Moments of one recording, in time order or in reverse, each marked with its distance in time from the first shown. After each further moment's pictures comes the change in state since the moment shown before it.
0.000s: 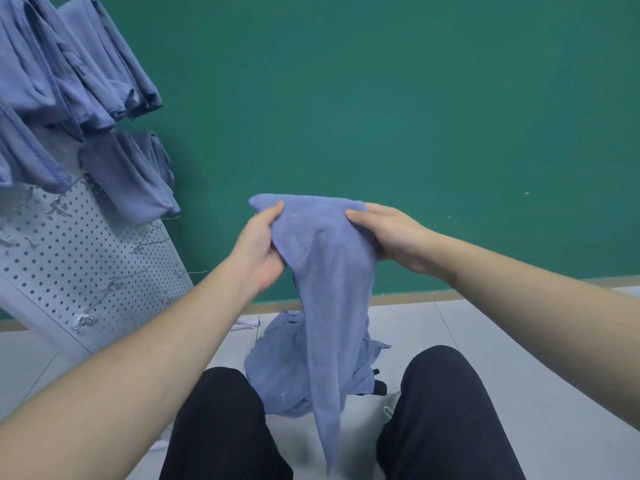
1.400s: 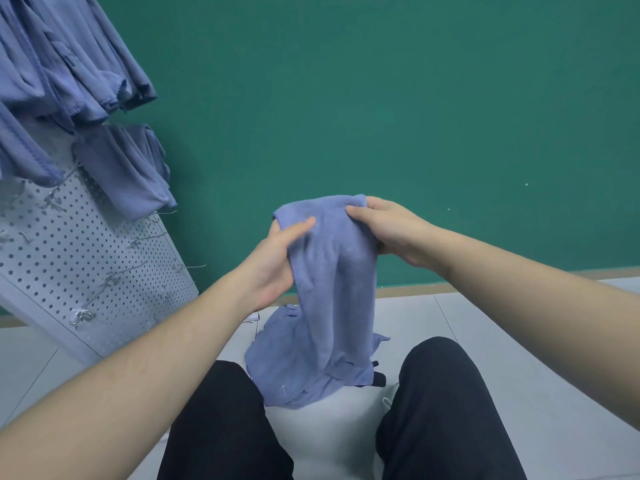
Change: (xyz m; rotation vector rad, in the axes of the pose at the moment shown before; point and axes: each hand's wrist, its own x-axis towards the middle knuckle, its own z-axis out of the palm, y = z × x) left_hand -0.014 -0.025 -0.011 0.302 -0.289 -0.066; right_hand -0.003 -0.001 0.003 -0.076 0.087 0.033
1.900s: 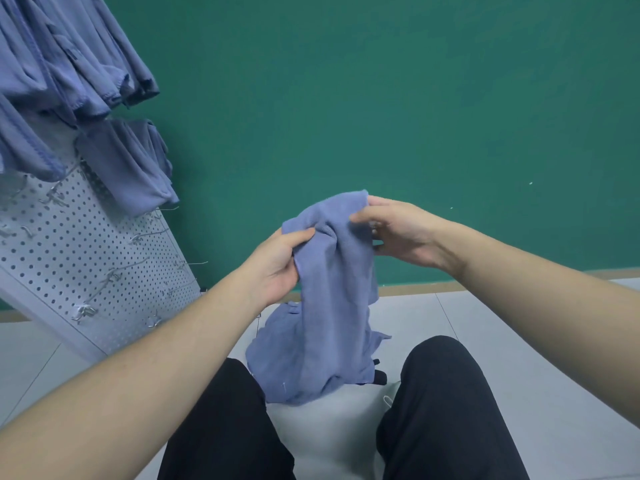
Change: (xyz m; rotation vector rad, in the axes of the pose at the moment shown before) left_hand 0.011 -0.008 0.001 -0.127 0.193 -0.060; right_hand 0.003 0.008 -0.011 0.246 -0.200 0.042
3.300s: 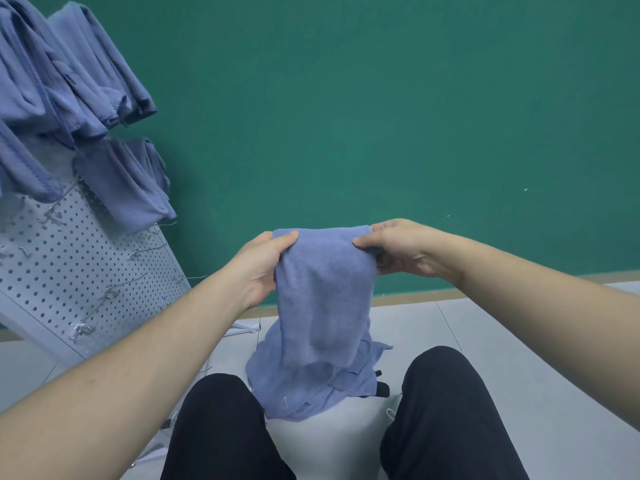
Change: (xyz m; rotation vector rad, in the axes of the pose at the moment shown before) left_hand 0.003 0.021 -0.010 0.315 0.135 -0.008; right_hand 0.000 0.004 -0.008 -0.174 0.159 0.152
